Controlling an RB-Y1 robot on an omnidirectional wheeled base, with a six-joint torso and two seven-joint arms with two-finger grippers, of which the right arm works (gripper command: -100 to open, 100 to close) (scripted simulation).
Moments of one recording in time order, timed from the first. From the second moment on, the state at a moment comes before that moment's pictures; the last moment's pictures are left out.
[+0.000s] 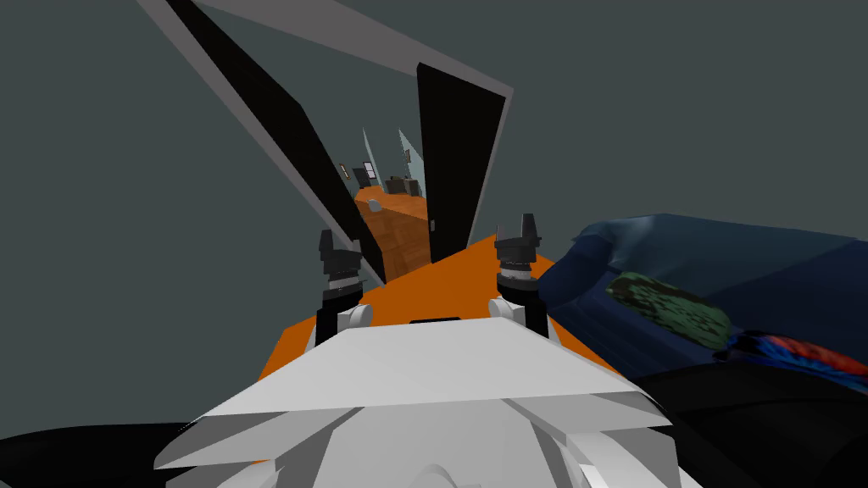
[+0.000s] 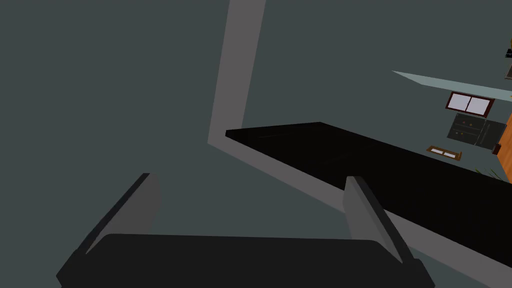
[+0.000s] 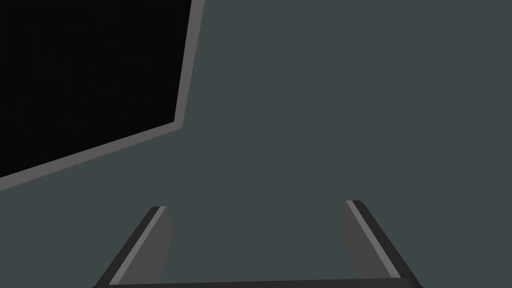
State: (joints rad) arm 0.51 -0.01 0.06 -2.40 -0.02 -0.45 -0.03
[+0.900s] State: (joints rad) arm 0.45 -0.04 0.07 -2.21 -0.01 -0.49 -0.02
